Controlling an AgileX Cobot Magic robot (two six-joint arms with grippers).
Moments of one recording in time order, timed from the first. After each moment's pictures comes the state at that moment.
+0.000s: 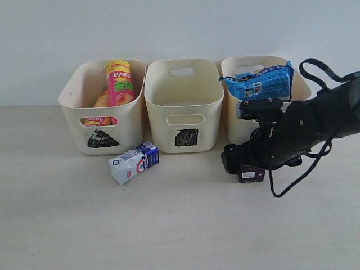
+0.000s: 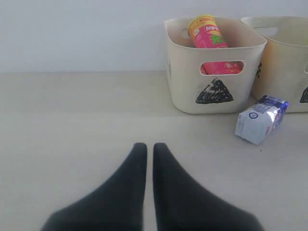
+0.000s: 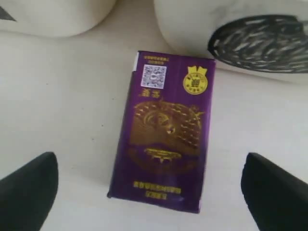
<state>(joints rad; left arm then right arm) -0.01 0.00 0.00 -0.02 0.28 0.04 0.37 1.93 -1.05 0.04 0.18 0.09</state>
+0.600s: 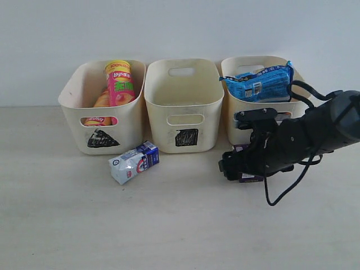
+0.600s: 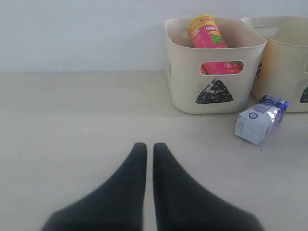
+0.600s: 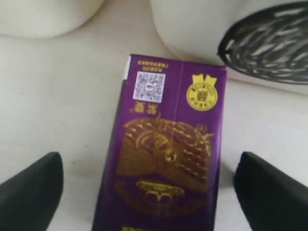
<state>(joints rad) -0.01 0.00 0.00 -0.02 0.28 0.04 0.37 2.03 -1.06 0.04 0.04 0.08</state>
